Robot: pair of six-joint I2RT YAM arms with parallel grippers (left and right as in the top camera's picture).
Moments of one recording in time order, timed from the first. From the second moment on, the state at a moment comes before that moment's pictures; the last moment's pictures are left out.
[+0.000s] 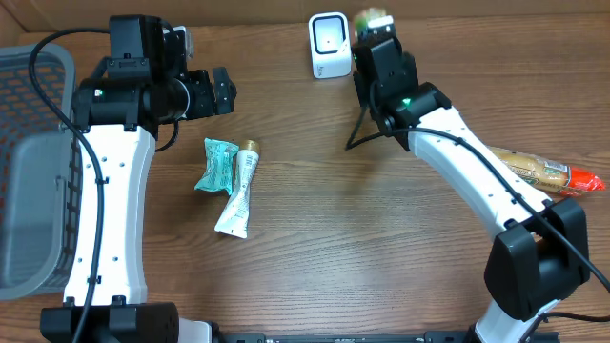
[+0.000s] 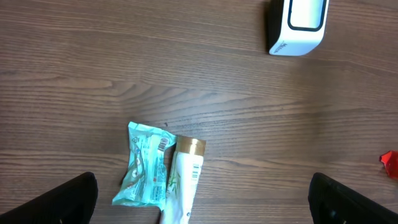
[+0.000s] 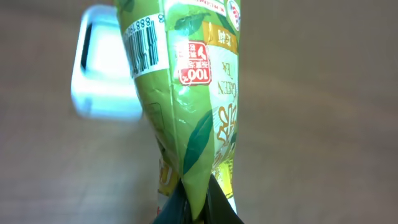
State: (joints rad) left arm 0.01 1.61 1.73 -1.10 0.15 -0.18; right arm 0.48 1.87 1.58 -0.41 0.49 0.04
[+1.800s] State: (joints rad) left arm 0.01 1.61 1.73 -1.10 0.15 -0.18; right arm 0.45 2.38 1.59 0.75 0.56 -1.34
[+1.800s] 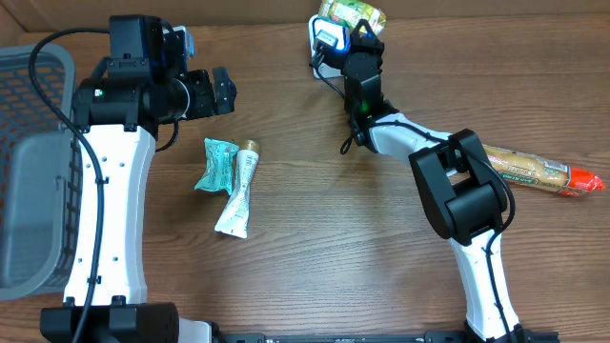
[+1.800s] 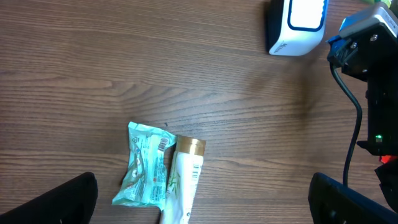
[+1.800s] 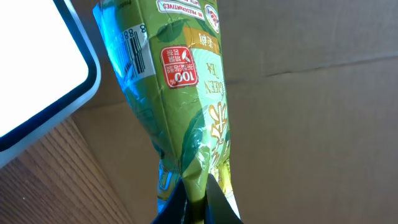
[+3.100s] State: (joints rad) left arm 0.01 1.61 1.73 -1.10 0.15 -0.18; right arm 0.55 2.29 1.59 0.37 0.59 -1.13
